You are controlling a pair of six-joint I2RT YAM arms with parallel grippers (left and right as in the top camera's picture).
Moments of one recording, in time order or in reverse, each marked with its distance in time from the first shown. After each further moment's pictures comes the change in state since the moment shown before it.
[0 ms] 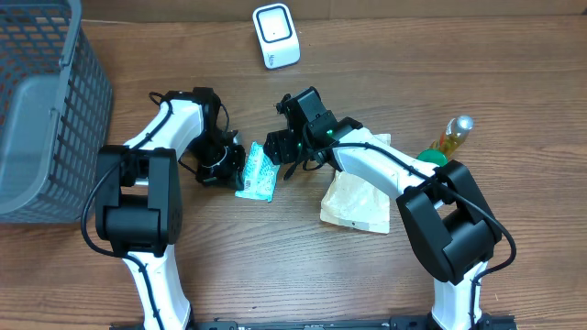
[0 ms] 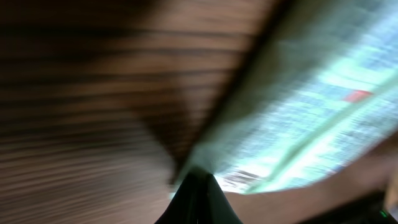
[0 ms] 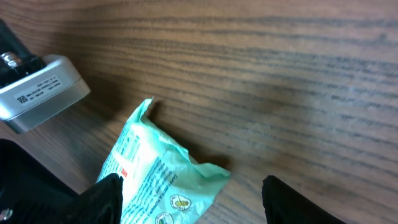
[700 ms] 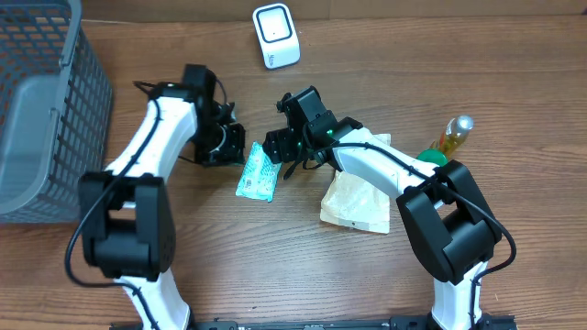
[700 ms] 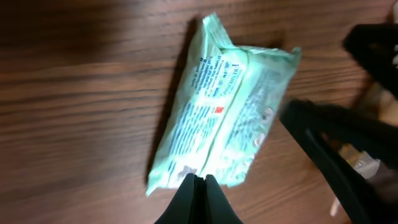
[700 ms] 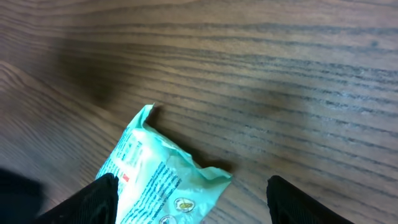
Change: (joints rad) left arm -0.034 -0.143 0.017 0.105 -0.005 -0.035; right arm -0.001 0.000 0.000 0.005 0.003 0.000
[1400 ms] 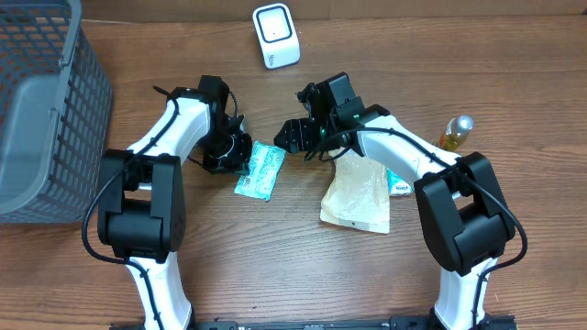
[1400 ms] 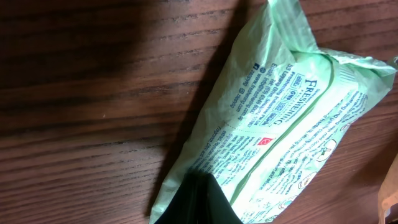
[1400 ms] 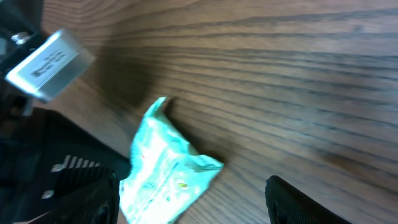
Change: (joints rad) left arm -0.018 0.108 0.000 0.027 -0.027 0.000; right arm -0.135 0.001 0.000 -0.023 -0.290 0.000
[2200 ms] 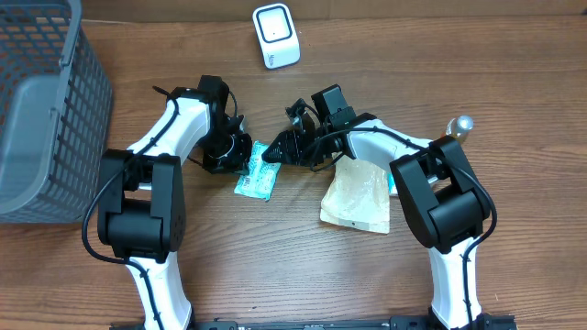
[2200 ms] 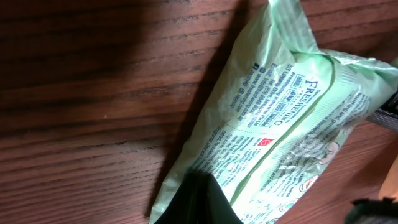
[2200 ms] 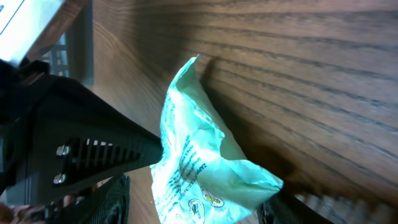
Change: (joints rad) left arm 0.000 0.000 0.000 0.000 -0.003 0.000; right arm 0.000 0.166 0.003 0.113 -0.334 0.068
